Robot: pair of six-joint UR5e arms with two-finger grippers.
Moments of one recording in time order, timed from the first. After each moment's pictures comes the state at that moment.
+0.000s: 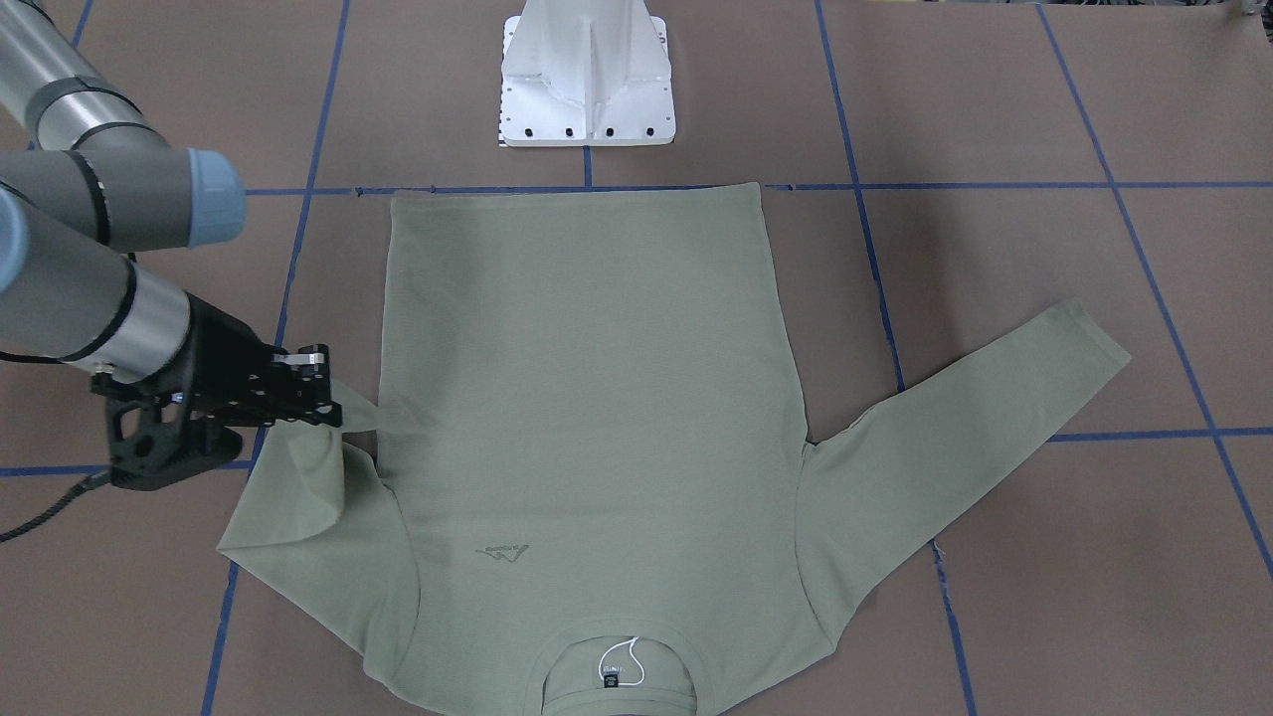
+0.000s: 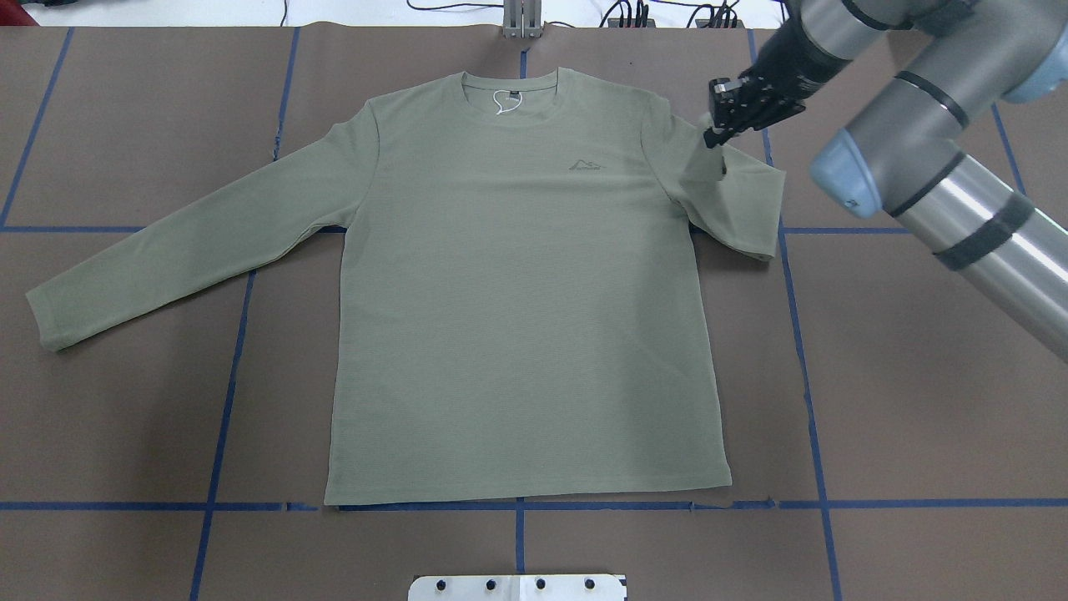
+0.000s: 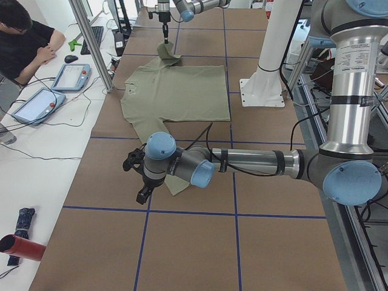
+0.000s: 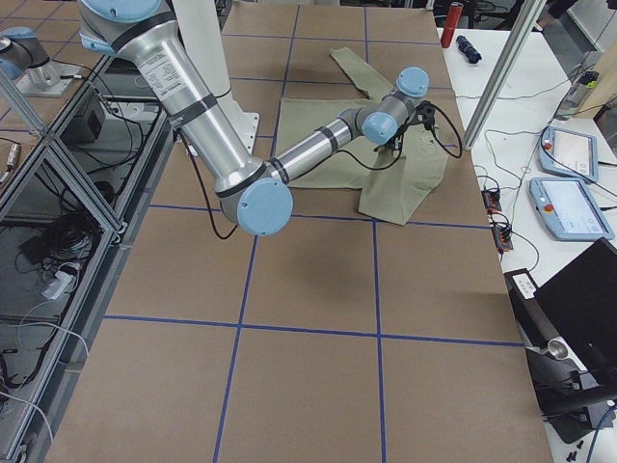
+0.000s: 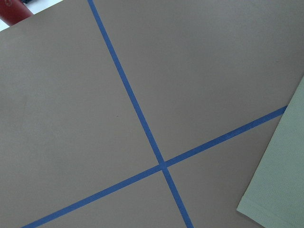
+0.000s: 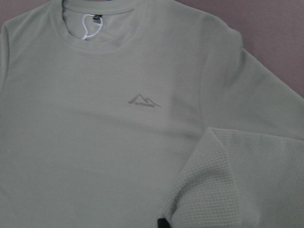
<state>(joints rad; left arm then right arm) -1.53 -1.57 -1.59 -1.97 -2.30 0.12 1.01 -0.89 1.46 -1.29 2.42 0.79</state>
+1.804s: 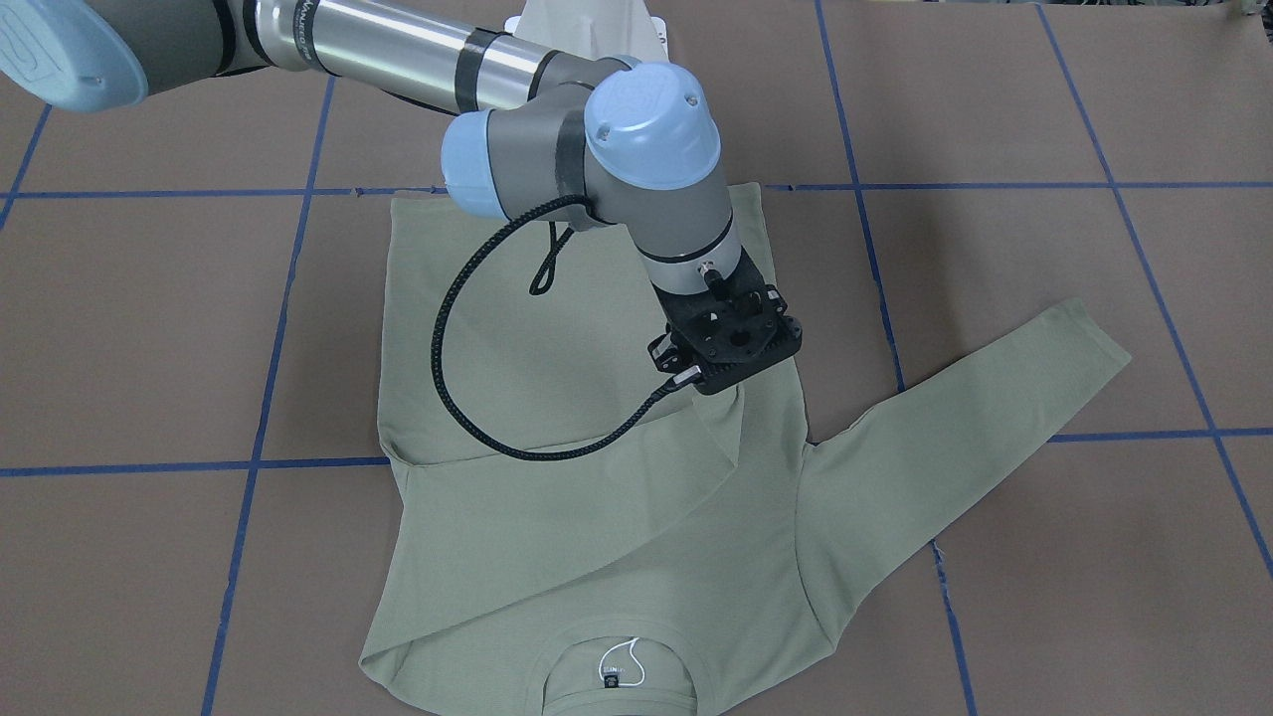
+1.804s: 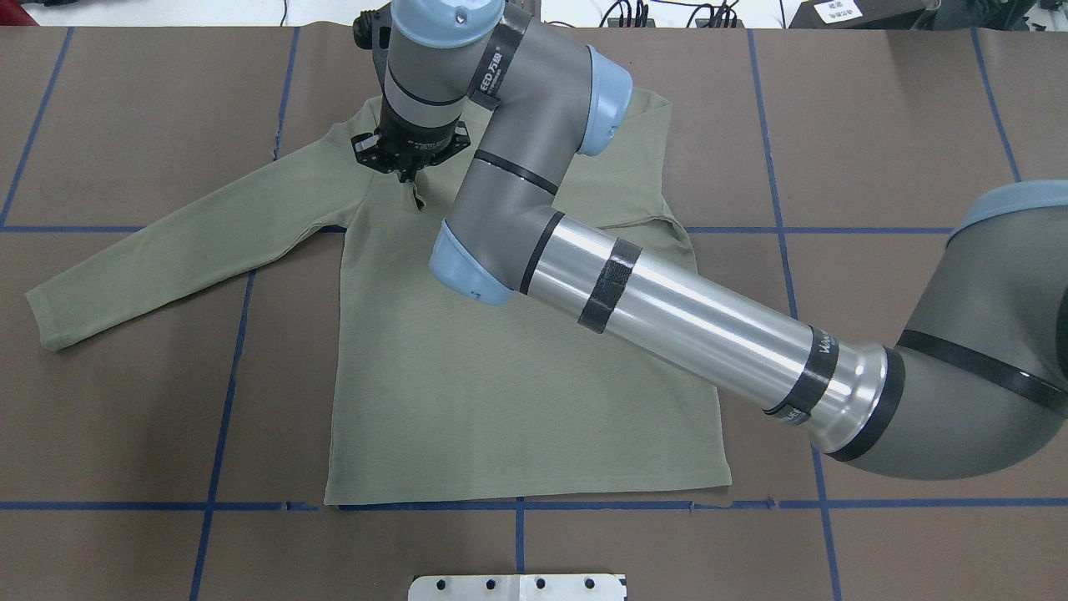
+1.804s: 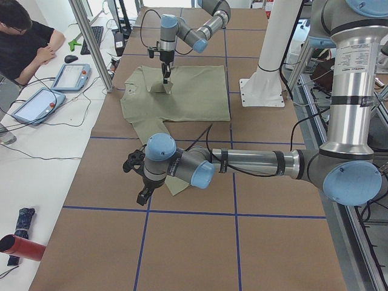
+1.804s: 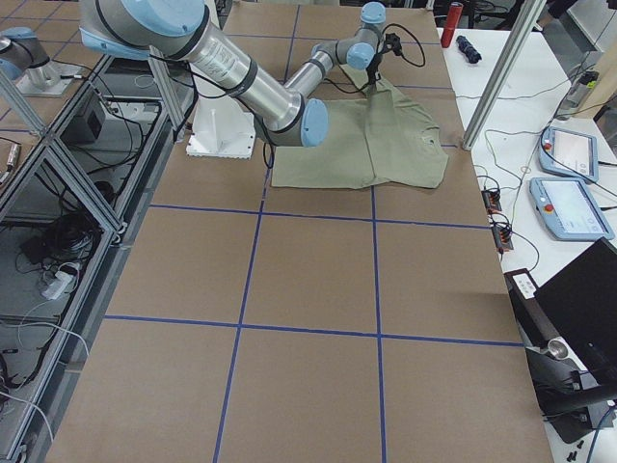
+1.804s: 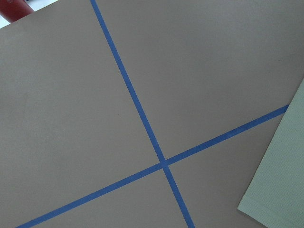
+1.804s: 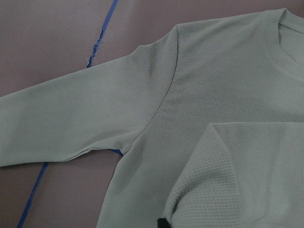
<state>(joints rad) -1.53 -1.57 -1.59 -1.97 -2.30 0.12 0.64 -0.38 1.06 -1.22 1.99 0.90</state>
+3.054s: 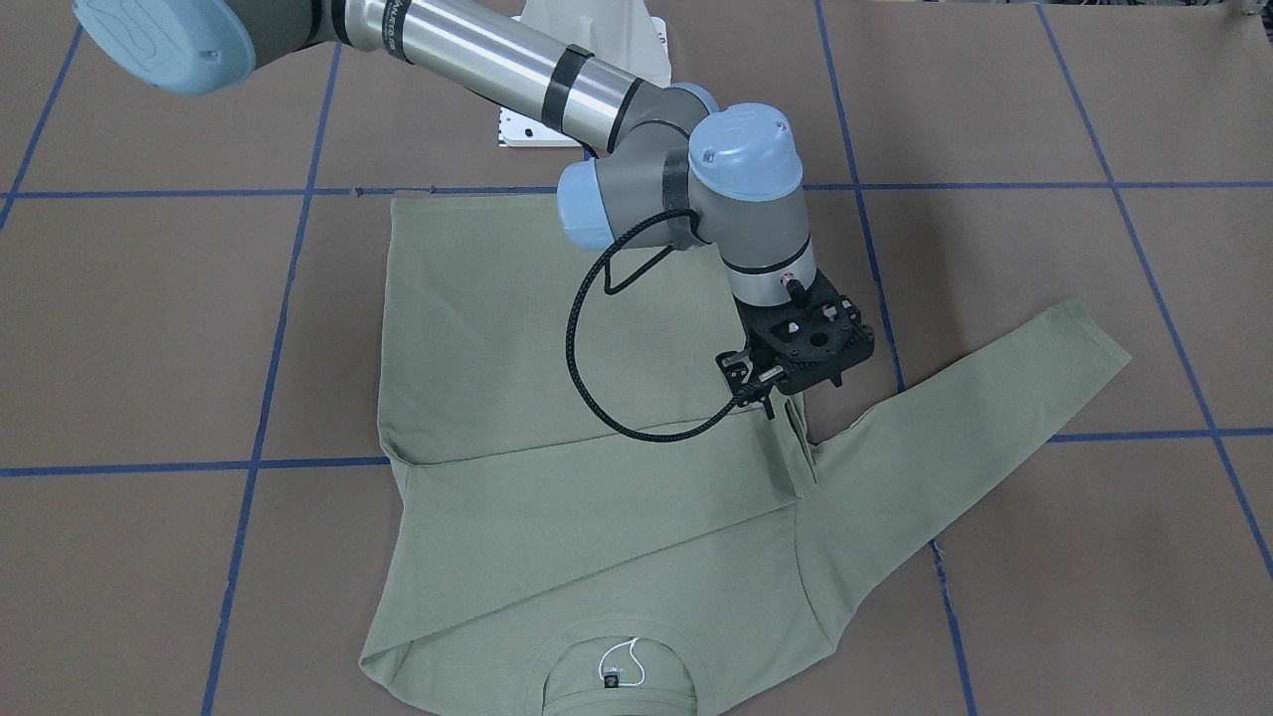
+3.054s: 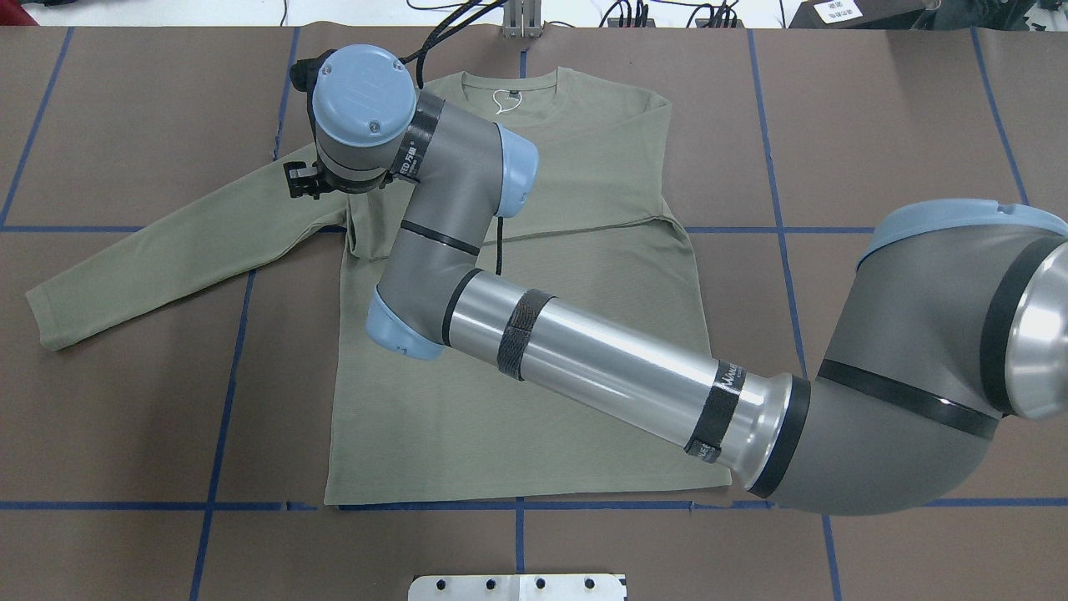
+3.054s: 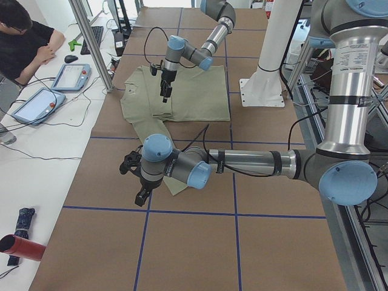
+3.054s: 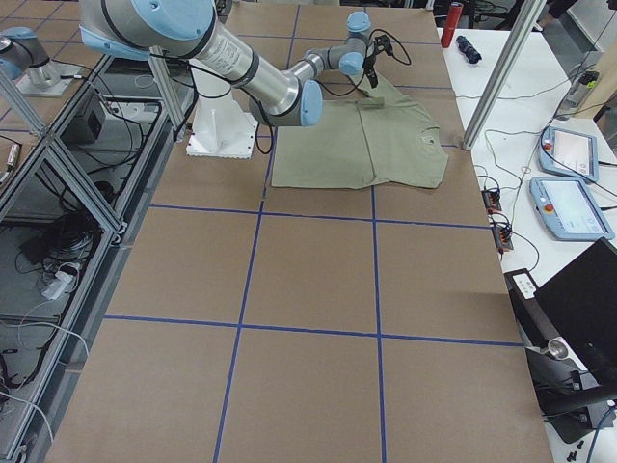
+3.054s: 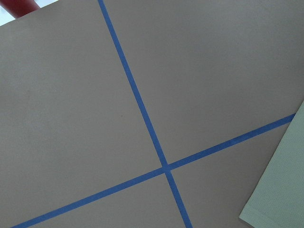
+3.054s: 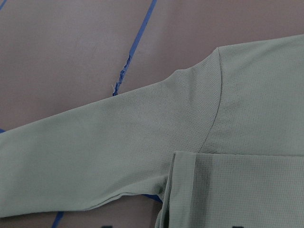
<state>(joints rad) -1.53 -1.59 -1.56 -1.97 -2.30 0.07 0.55 -0.25 0.81 -0.98 1.77 1.01</state>
